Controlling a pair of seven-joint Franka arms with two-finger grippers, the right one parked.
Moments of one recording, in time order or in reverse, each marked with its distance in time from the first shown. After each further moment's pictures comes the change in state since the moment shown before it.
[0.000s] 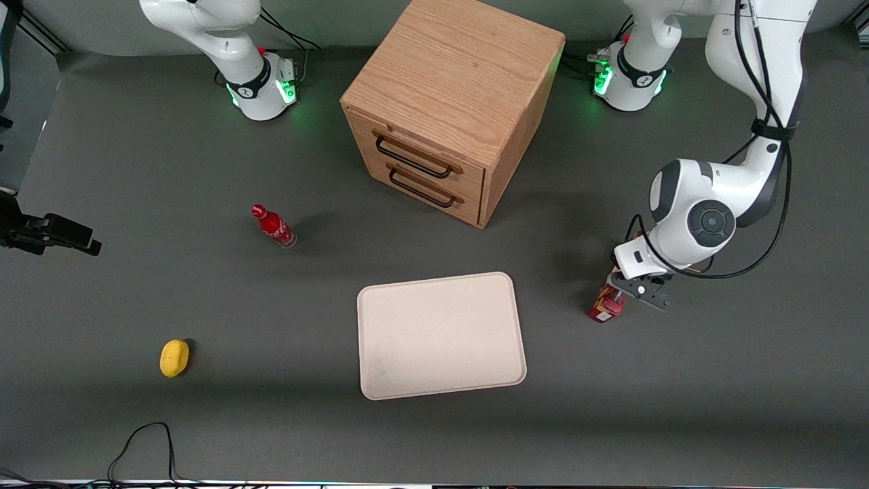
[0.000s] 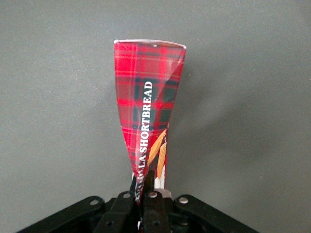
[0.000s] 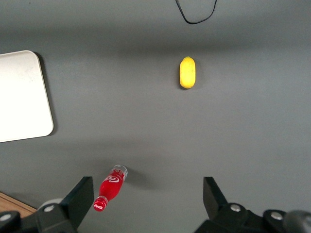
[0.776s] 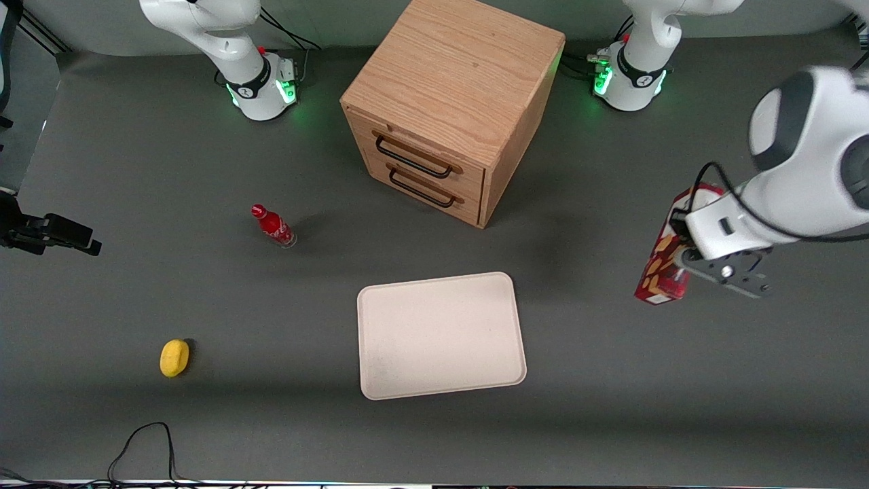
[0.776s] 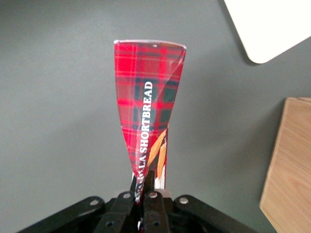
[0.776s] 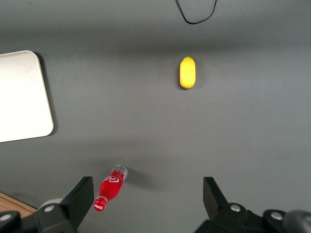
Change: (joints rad) arm 0.006 -0.134 0.011 0.611 0.002 -0.866 -0.067
